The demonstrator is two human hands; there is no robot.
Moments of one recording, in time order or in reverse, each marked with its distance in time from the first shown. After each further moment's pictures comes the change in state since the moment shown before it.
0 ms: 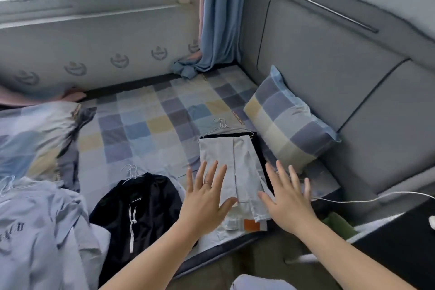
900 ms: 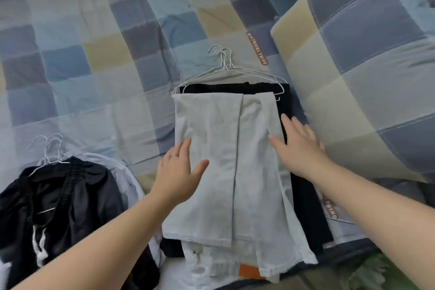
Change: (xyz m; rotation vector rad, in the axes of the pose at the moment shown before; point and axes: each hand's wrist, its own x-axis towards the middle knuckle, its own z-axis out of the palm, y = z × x) left_hand 0.322 -0.137 0.321 -0.431 -0.379 -0.523; right_hand 0.462 0.112 0.222 0.103 -0.383 0.176
